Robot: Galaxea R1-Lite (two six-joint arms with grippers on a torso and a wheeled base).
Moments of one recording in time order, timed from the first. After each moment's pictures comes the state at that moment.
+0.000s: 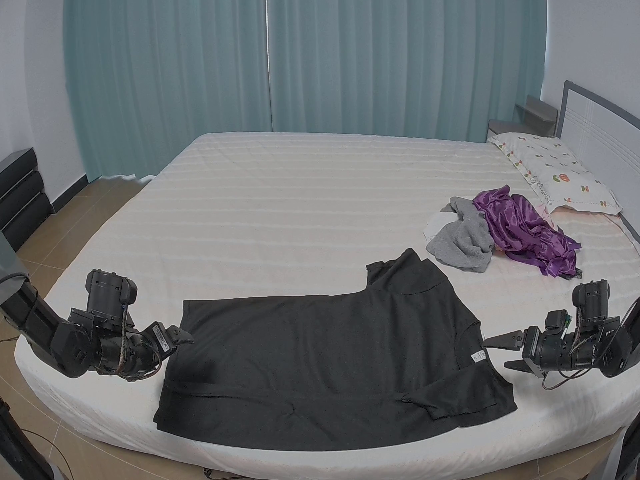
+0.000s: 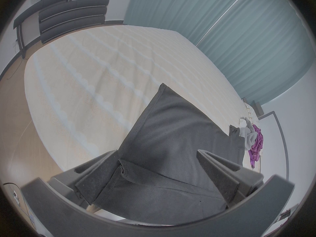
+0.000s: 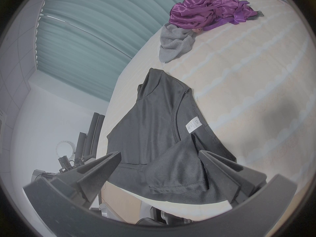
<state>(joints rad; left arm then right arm) -0.12 1.84 -0.52 -0.44 -0.04 -0.75 -0.05 1.89 -0.33 -0.76 0.57 0.53</state>
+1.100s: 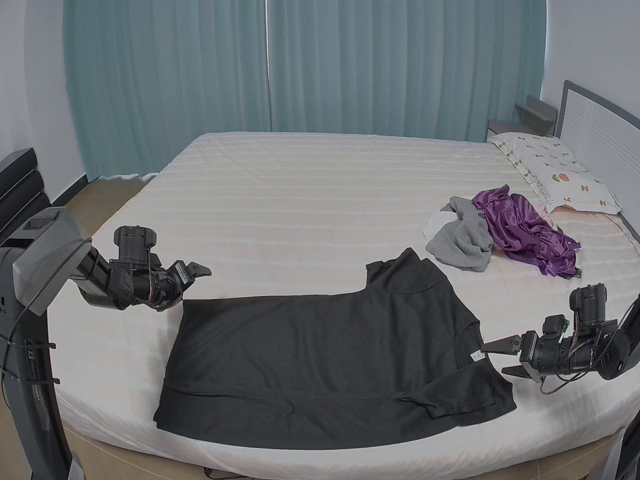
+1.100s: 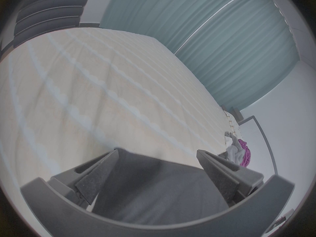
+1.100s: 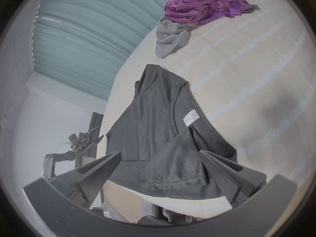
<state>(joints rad) 0.03 2.32 -1.20 -0.46 -0.29 -0.63 -0.04 1.90 -0.31 -0.76 0.57 0.55</state>
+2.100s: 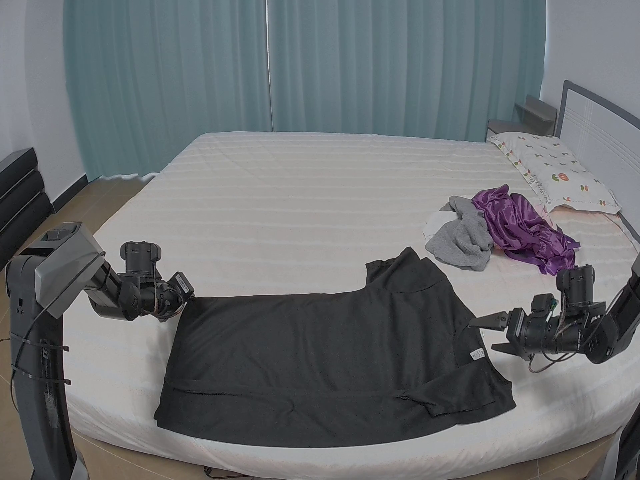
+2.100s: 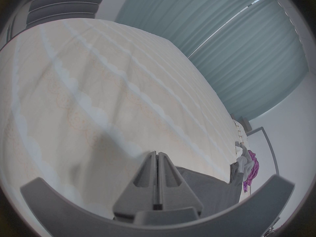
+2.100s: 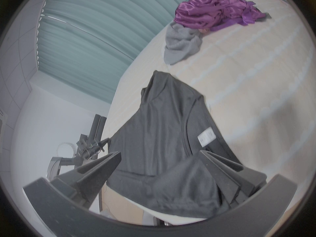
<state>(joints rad) 0.04 2.44 -1.24 -0.52 -0.22 -0.71 0.03 1.95 -0.46 -0.76 0.52 0.60</state>
